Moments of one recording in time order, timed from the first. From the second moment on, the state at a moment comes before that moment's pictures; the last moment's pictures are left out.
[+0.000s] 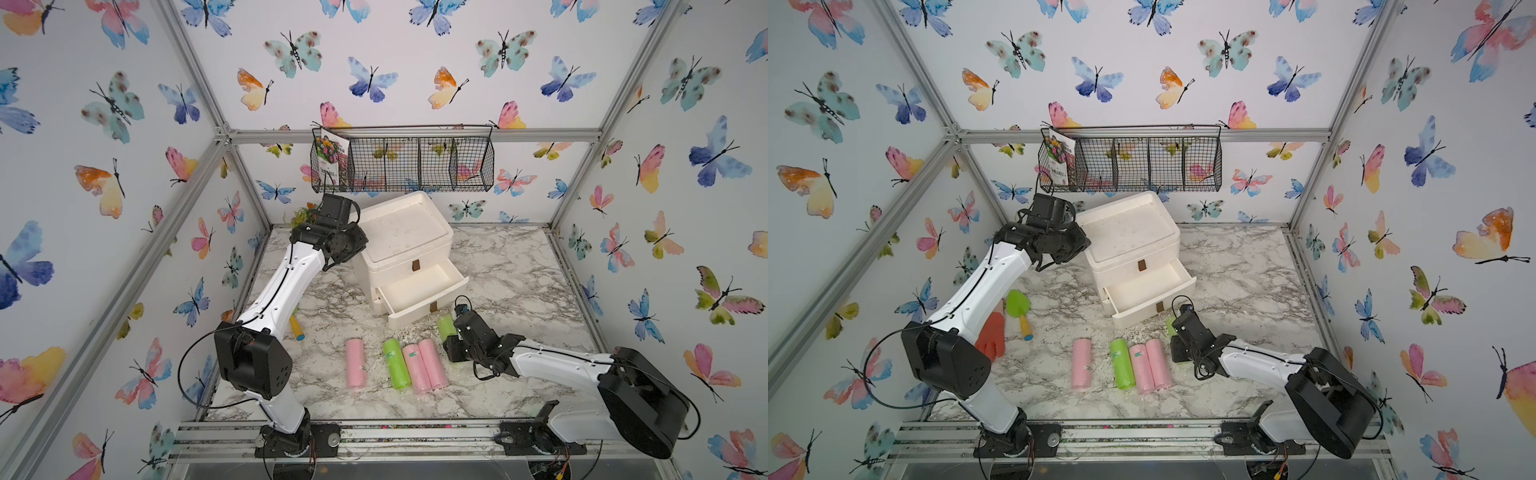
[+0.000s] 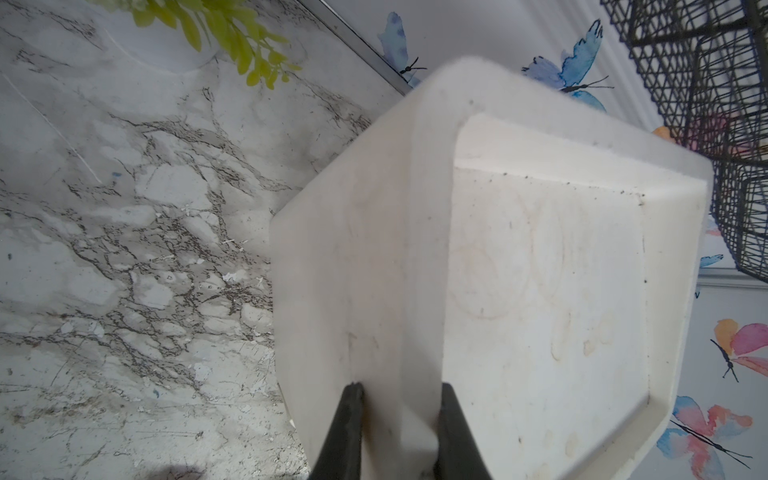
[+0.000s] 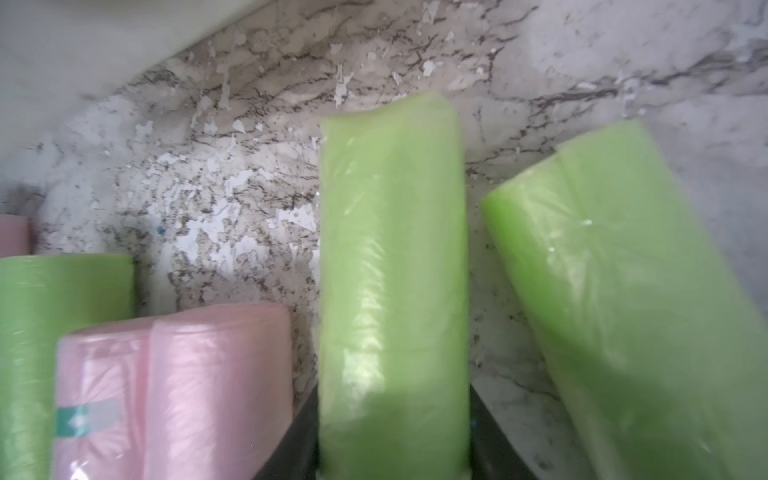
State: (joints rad) left arm -0.33 1.68 1.72 -0.86 0.07 -0.89; right arm 0.81 1.30 0.56 -0.20 0.09 0.59
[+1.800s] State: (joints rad) left arm -0.32 1.66 1.68 -0.82 0.11 -0.90; right arm 0.83 1.41 0.80 0.22 0.33 1.68
